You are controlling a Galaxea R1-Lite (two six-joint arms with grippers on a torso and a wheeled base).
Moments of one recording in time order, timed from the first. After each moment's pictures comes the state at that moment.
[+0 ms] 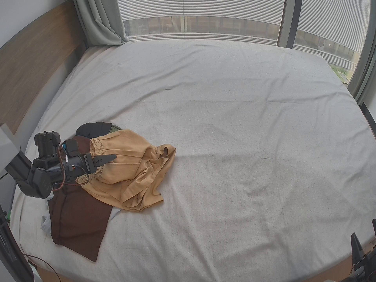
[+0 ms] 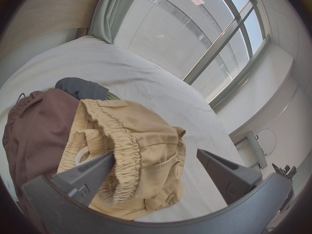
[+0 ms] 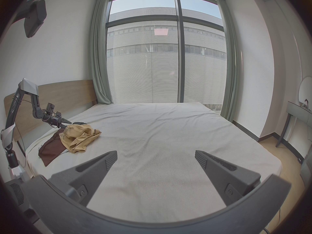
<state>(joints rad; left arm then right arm) 0.08 2.03 -0.77 -0.85 -0.63 -0.23 0.00 0.02 -0.02 0.01 0.00 0.00</state>
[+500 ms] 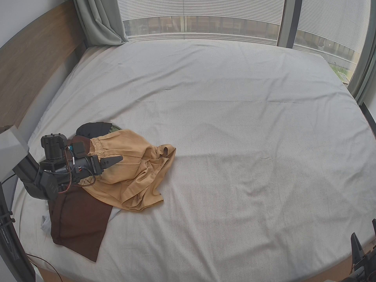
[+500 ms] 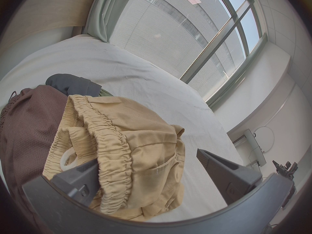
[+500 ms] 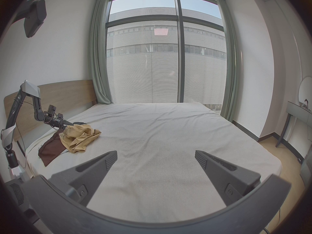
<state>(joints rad) 0.05 2.10 -0.78 -0.92 -0.63 -0.23 0.00 0.02 -0.02 0.01 0.00 0.00</state>
